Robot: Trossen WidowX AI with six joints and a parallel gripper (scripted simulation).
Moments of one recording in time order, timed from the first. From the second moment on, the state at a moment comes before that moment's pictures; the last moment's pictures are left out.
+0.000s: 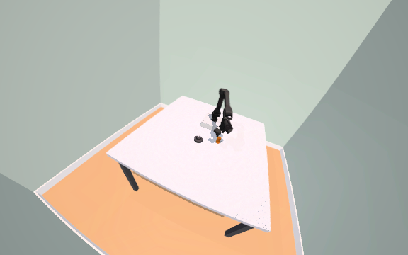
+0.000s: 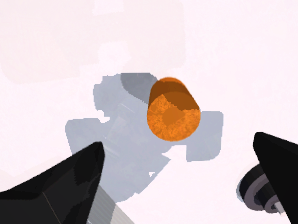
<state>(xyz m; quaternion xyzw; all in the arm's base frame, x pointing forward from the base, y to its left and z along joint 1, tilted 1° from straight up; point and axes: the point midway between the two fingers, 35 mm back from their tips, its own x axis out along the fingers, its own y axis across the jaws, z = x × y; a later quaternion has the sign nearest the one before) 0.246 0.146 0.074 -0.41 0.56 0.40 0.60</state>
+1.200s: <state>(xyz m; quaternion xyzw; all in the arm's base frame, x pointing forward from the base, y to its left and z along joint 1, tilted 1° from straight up) 0.251 0.150 0.016 -0.41 0.56 0.40 0.60</state>
